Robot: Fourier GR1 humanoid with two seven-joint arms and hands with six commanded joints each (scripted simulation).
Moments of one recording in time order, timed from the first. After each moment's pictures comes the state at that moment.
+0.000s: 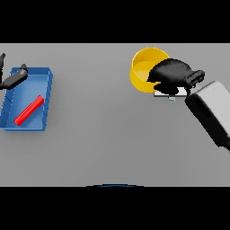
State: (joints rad) left arm -0.56 0.93 -0.56 -1.29 0.21 0.27 0.54; right arm -0.78 -0.56 0.48 -1.32 0.70 0.62 -0.04
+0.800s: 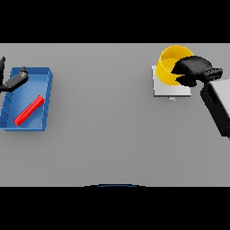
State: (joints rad) left arm -0.54 0.94 -0.57 -1.32 0.21 0.28 0.59; right arm -0.84 -0.56 0.44 -0.82 0.72 0.37 -0.13
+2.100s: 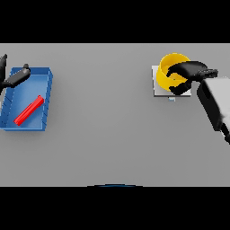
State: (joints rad) left arm -0.59 0.90 -0.57 -1.25 0.21 0.25 0.60; right arm -0.94 -0.49 0.48 -0.54 0.73 0.36 -0.21
